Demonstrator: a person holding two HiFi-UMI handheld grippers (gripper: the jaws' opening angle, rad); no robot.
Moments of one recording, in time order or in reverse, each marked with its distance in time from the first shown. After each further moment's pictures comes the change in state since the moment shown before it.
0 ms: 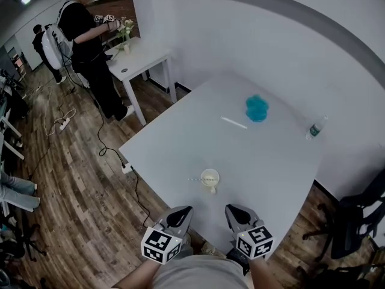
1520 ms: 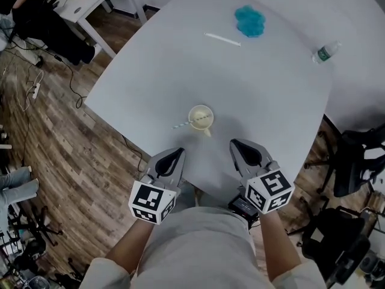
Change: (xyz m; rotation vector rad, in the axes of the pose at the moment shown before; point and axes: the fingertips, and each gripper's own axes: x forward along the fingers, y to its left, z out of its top) left arm 0.076 0.049 -0.040 -0.004 0.120 -0.055; right arm 0.046 -0.062 -0.009 0.064 0.061 -0.093
